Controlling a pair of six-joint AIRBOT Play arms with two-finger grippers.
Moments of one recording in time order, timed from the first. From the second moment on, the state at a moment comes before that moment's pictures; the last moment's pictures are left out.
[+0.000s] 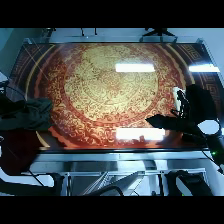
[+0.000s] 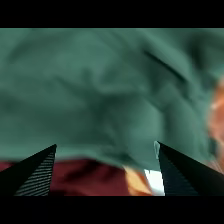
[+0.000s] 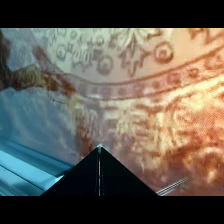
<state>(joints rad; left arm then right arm) 0.46 -1.64 1.50 1.62 -1.44 -1.43 0.03 -0.77 0.61 -0.71 0.98 1.33</state>
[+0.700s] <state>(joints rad) 0.49 -1.82 1.60 1.47 -1.35 -1.28 0.03 -0.77 0.61 -0.71 0.98 1.33</state>
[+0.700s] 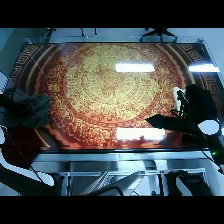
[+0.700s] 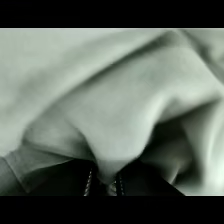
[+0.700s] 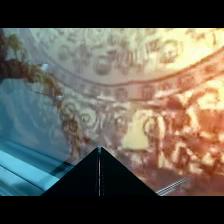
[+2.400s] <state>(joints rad) -0.22 -1.32 0.84 0.79 -1.21 -1.20 -0.07 -1.01 0.61 -0.70 1.01 1.21</state>
